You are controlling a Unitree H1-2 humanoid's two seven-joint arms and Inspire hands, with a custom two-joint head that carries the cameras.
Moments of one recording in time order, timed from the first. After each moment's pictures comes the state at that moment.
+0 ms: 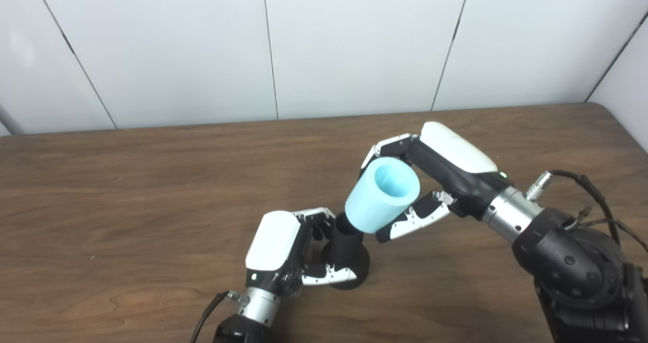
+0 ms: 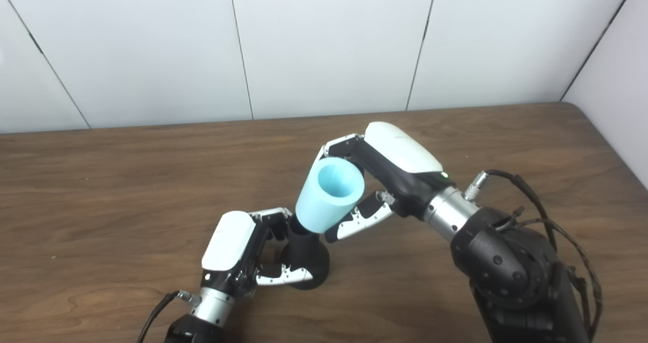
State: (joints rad) left arm -0.08 0.08 -0.46 -0.07 0.89 -0.01 0.12; right arm -0.29 -0.35 0.12 -0.79 -0.64 0.46 0.71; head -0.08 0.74
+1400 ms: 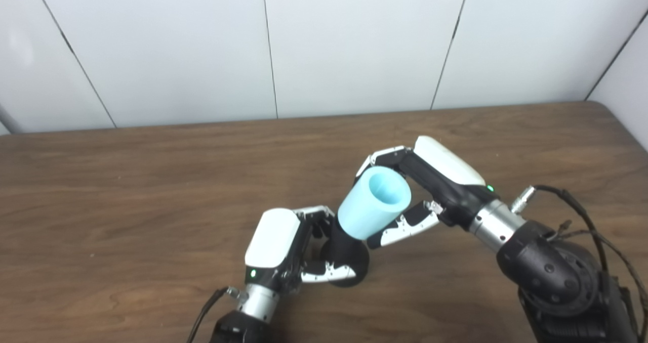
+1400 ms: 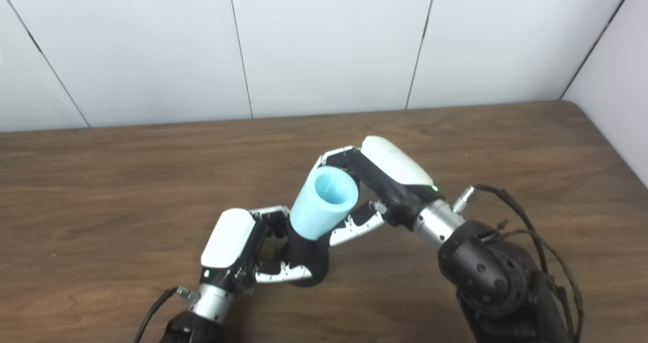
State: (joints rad) left arm -0.08 0.09 -0.46 -0.08 0.89 -0.01 0.10; right arm -0.22 -0.32 0.17 -0.74 -0.62 0.45 0.62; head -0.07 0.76
